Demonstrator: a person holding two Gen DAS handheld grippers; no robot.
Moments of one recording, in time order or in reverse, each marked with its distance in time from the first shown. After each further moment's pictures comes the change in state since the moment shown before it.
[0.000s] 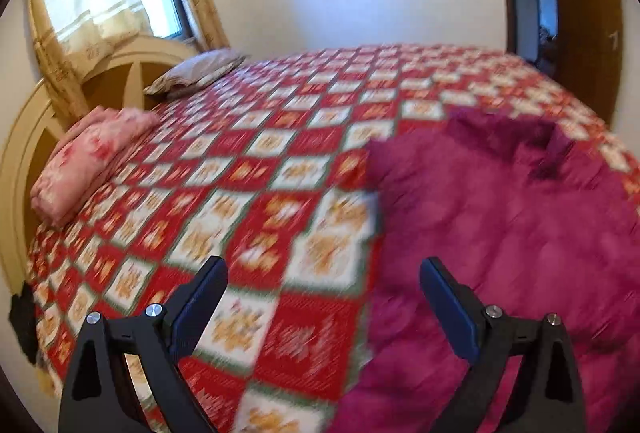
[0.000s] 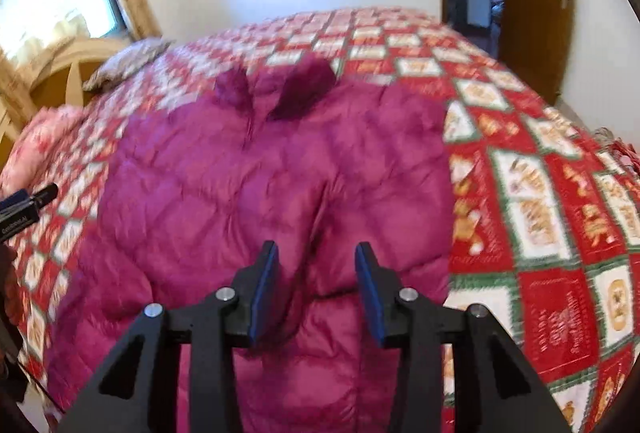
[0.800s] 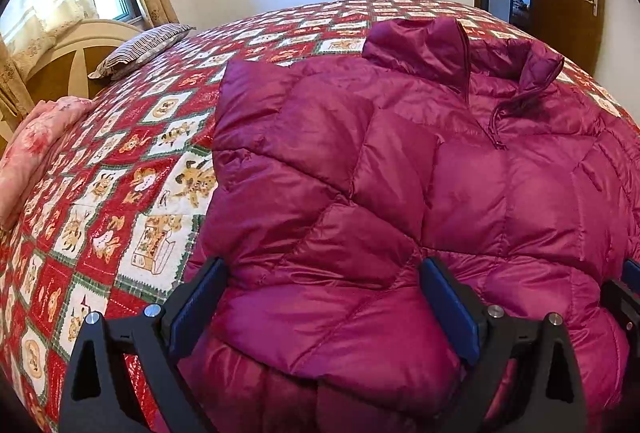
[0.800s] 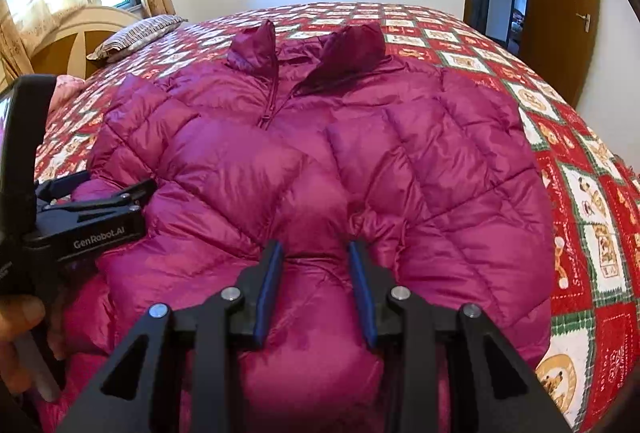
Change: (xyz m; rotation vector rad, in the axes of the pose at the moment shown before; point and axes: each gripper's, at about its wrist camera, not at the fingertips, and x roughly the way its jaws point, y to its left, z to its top) left arm 0.100 -0.106 -0.027 0.063 0.137 -0.095; right arm 0.077 0.032 -0.016 -0.110 0.042 -0.006
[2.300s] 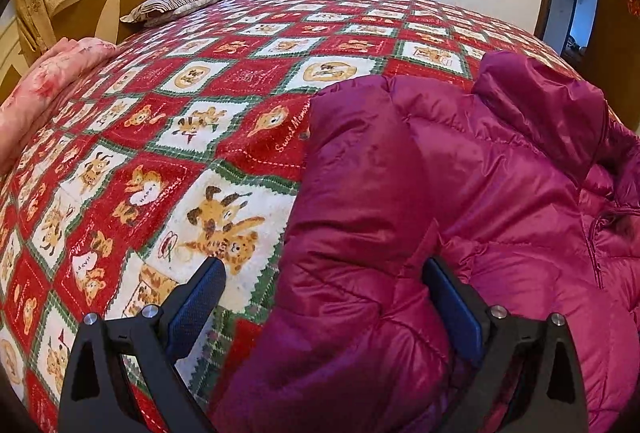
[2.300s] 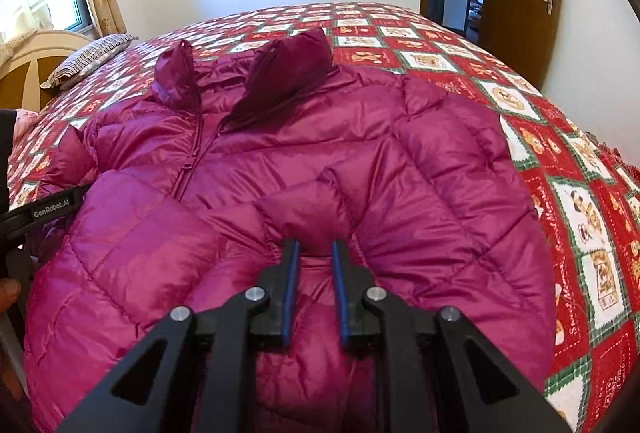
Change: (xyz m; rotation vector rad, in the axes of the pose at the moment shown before) left arm 0.068 0.052 0.052 -0.226 0.065 0.049; right arm 0.037 -0.023 0.034 0.104 -0.008 -0.134
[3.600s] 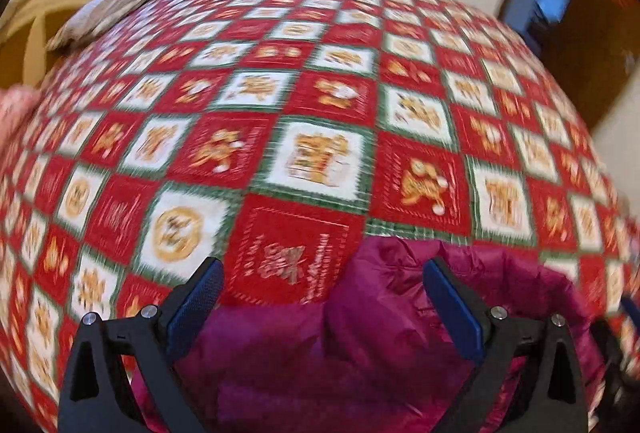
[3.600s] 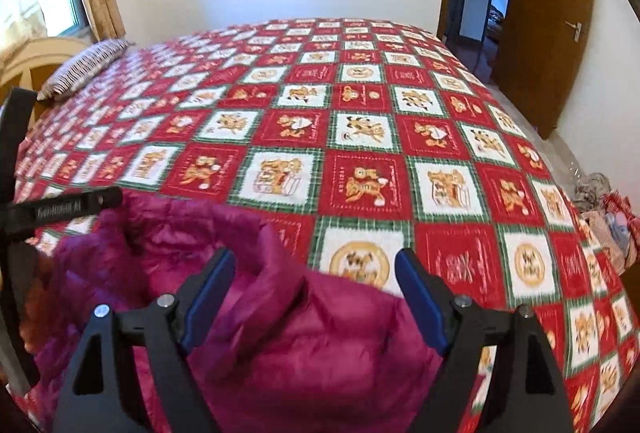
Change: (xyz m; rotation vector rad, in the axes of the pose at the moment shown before) left arm 0.046 -0.114 0.171 0.143 0.151 -0.148; right arm 0.066 -0.030 0.186 -0.070 0.041 0.018
